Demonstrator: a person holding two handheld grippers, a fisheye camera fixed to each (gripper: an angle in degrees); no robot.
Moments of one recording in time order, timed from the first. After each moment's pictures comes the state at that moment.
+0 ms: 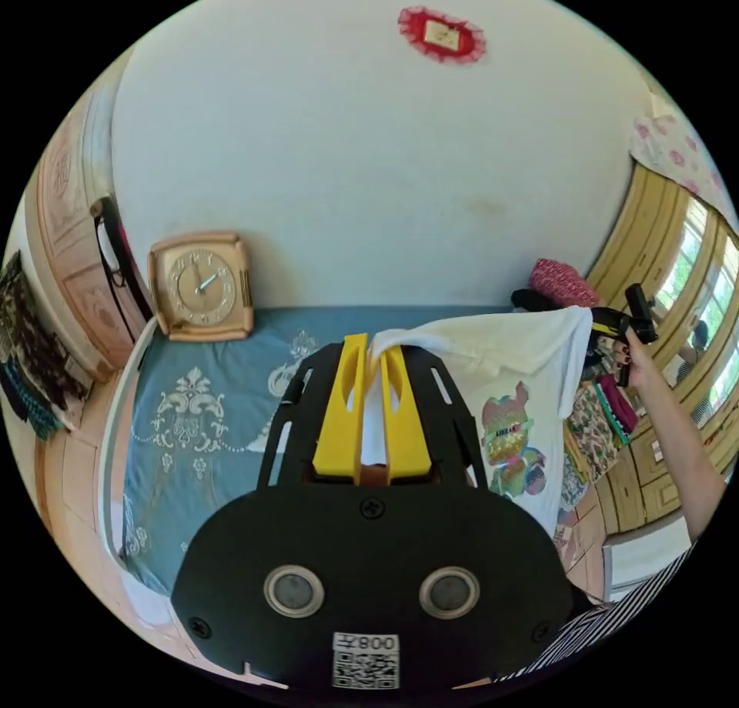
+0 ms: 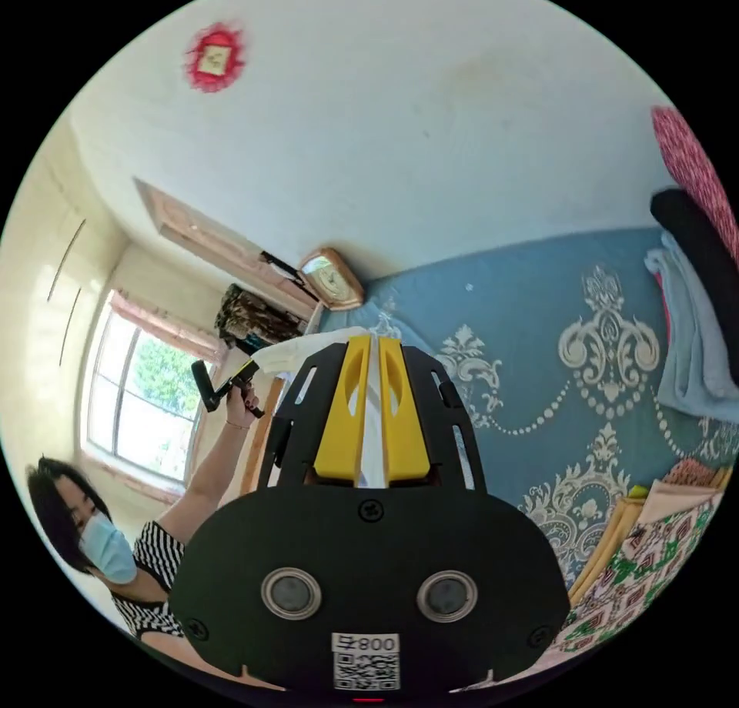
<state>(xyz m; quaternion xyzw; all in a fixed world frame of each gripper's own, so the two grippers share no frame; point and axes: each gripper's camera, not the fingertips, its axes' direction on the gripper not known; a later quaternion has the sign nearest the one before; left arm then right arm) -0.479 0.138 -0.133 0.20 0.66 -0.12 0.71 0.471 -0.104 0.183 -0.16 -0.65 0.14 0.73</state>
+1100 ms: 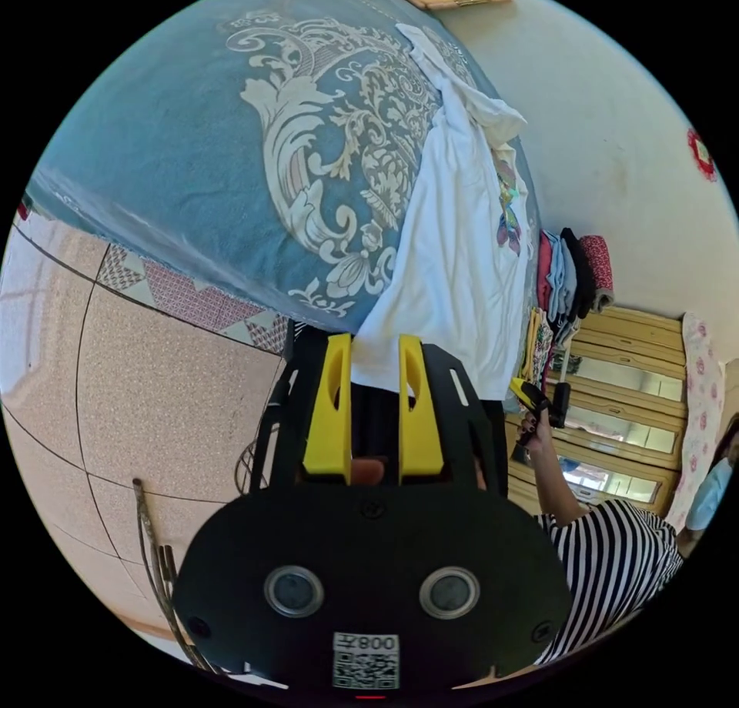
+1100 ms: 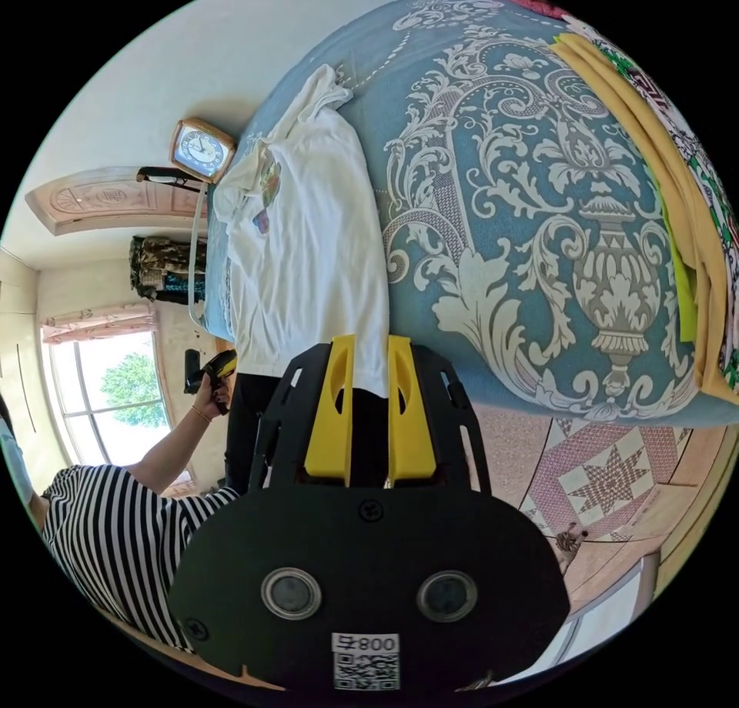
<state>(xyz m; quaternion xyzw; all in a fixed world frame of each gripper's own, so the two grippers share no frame) -0.385 0.319 0.239 -0.21 0.82 -0.13 0.51 0.617 0.056 0.207 -0.40 -0.55 0.11 0.72</state>
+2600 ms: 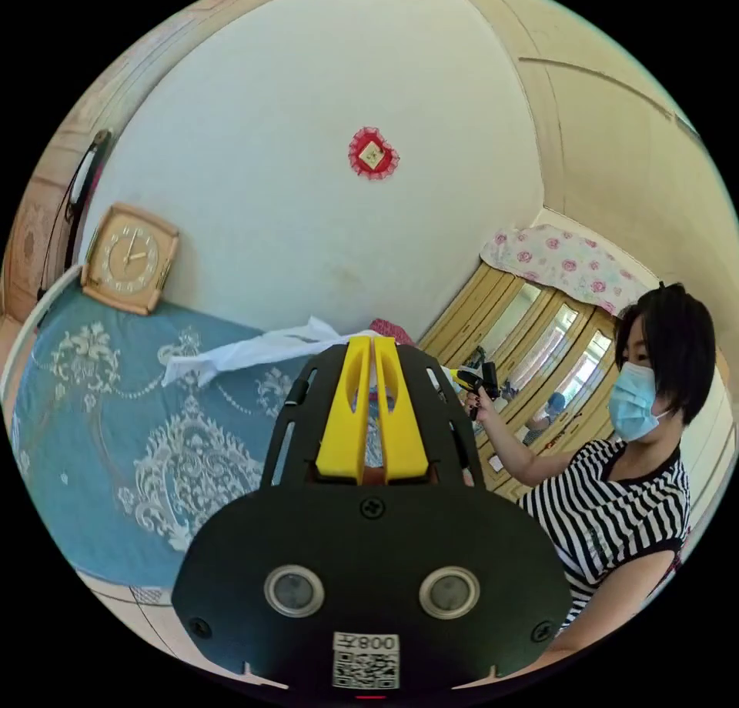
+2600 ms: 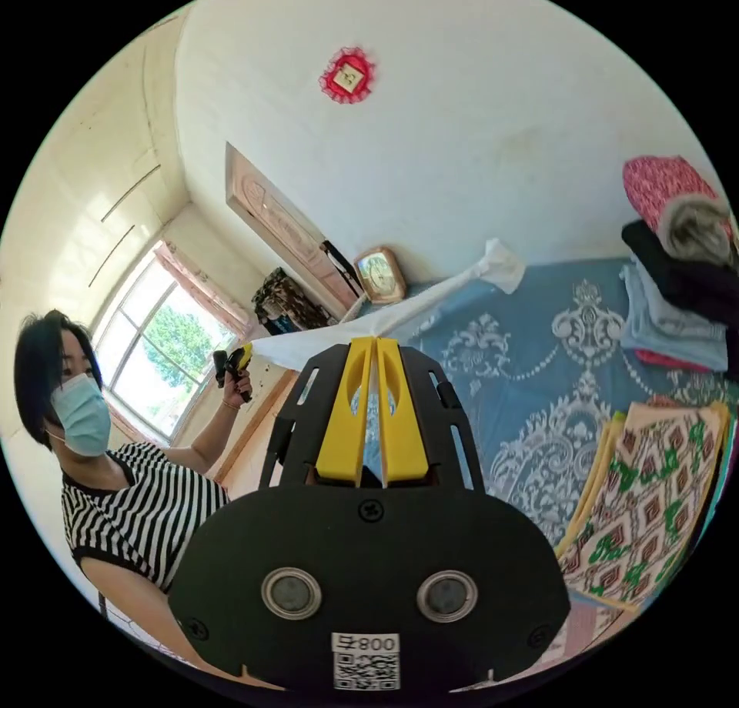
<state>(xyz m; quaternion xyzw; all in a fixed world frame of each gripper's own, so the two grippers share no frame) -0.763 0.228 0.309 0.29 0.85 -0.17 0.41 0.950 -0.189 -0.036 -0.06 -0.67 0.09 0.73</state>
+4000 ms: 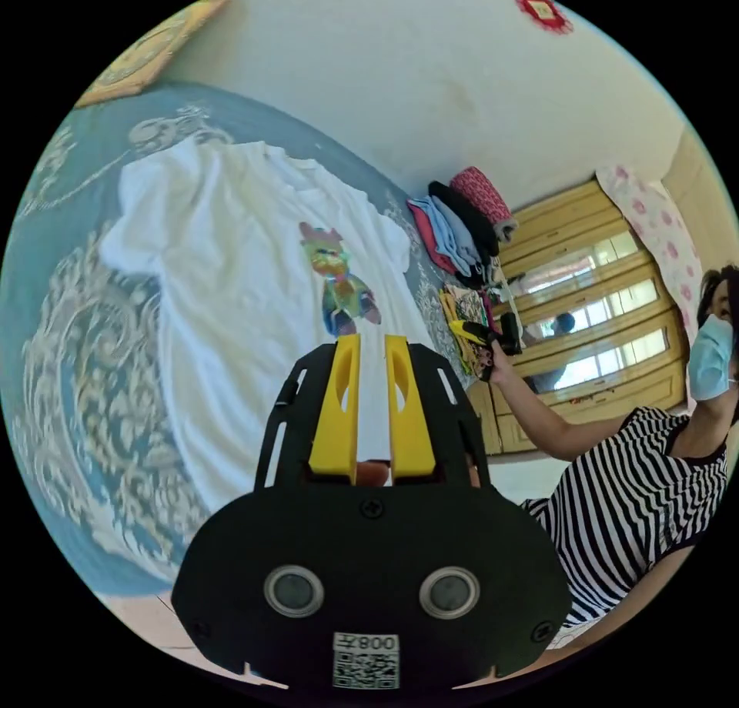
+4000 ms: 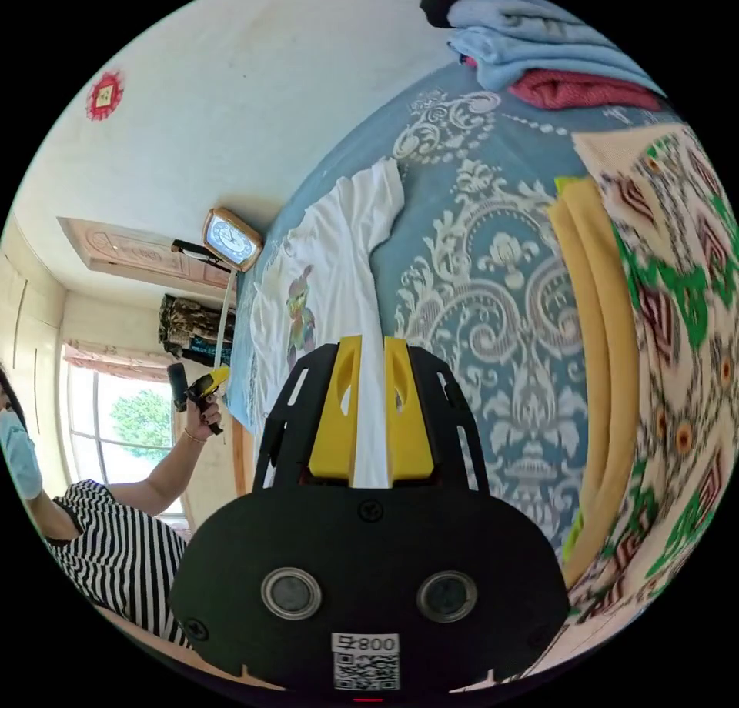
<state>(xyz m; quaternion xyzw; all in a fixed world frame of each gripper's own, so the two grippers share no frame) -0.174 0.007 0.379 0.07 0.88 0.03 0.47 0.864 -0.169 0.207 -0.28 -0.57 0.19 0.75</state>
